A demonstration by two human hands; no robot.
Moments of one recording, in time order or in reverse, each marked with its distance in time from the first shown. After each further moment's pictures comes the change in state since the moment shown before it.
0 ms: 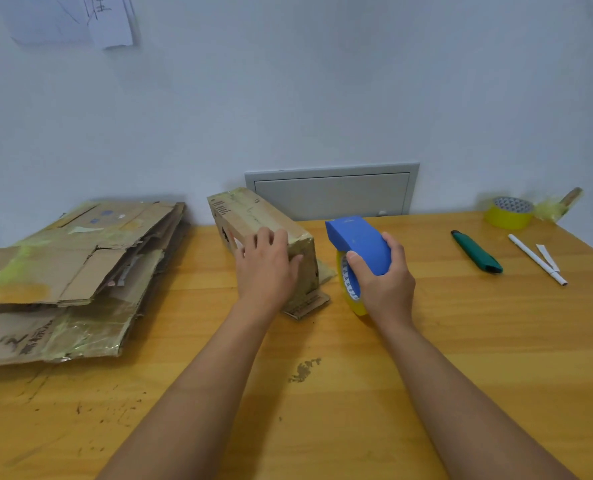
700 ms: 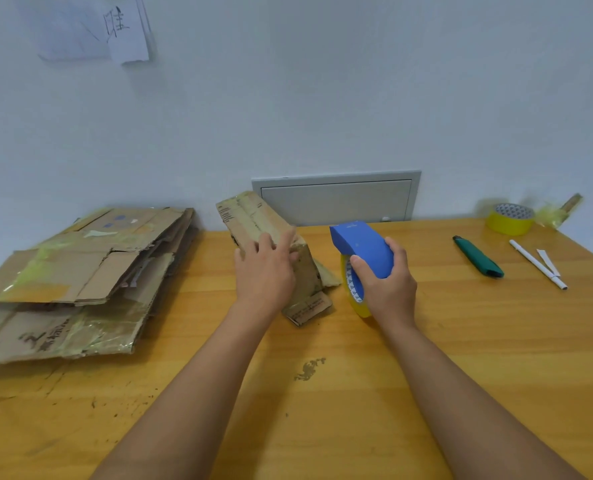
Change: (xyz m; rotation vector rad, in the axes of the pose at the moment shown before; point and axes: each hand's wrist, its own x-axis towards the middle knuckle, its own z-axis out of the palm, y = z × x) left_hand -0.006 -0.006 -0.017 0.055 -0.043 0.036; right_hand -0.002 -0.003 -0.002 -0.010 -0.020 -0.002
